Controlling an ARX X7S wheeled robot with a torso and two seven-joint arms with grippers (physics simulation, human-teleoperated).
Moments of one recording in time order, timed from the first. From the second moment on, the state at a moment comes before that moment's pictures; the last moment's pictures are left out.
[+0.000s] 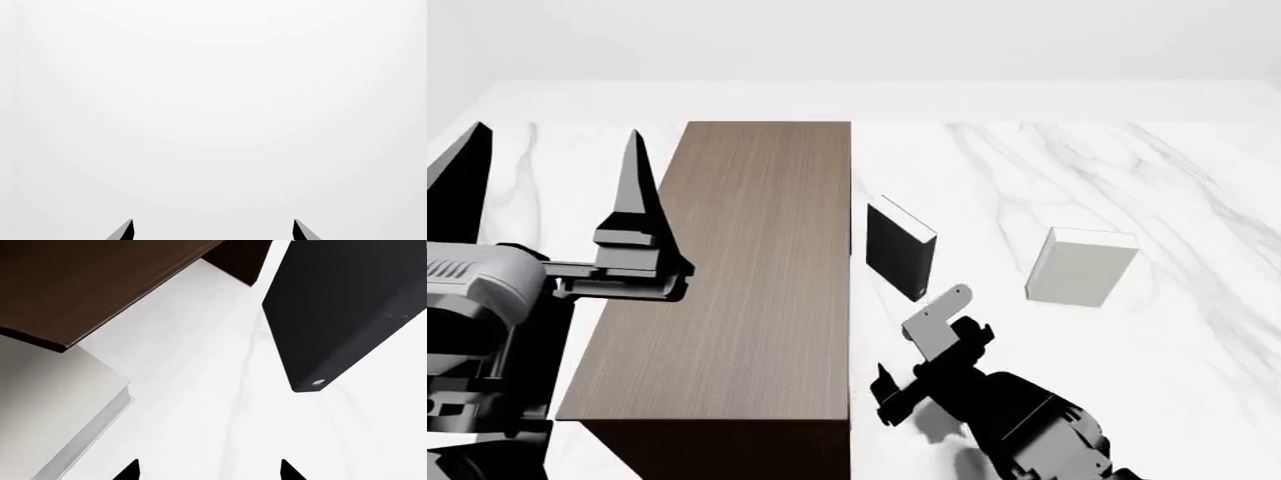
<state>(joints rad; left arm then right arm) -0.37 -0.67 0.11 0.92 -0.73 -0.49 -0.61 0.79 0.33 -1.03 0.58 0.61 0.32 0.02</state>
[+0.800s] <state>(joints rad) -0.36 -0.69 0.09 0.93 -0.75 -0.48 -0.63 0.64 0.87 -0.77 -0.41 0.91 0.42 0.46</state>
